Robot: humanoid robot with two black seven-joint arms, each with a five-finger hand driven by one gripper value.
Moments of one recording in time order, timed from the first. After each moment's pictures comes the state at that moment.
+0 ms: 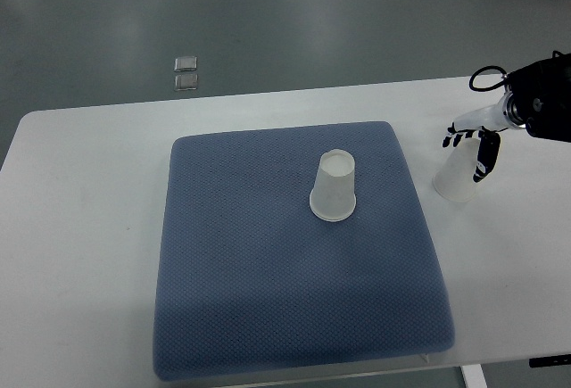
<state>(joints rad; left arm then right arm) -0.01 0.00 0.07 -0.33 0.05 0.01 0.14 1.57 -0.37 -1.07 0.91 -0.59 0.18 0.12</state>
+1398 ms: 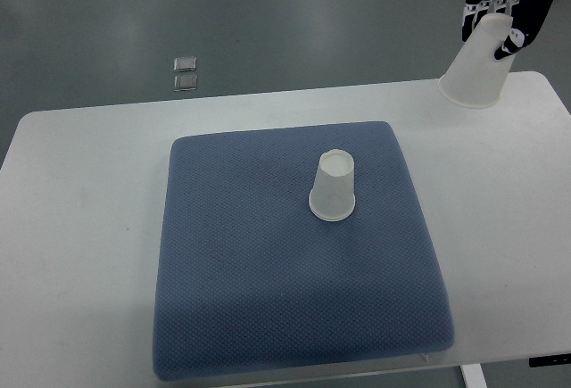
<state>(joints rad) -0.01 0.00 0.07 -0.34 0.05 0.01 0.14 2.33 -0.57 -1.09 1.22 -0.59 0.58 0.12</state>
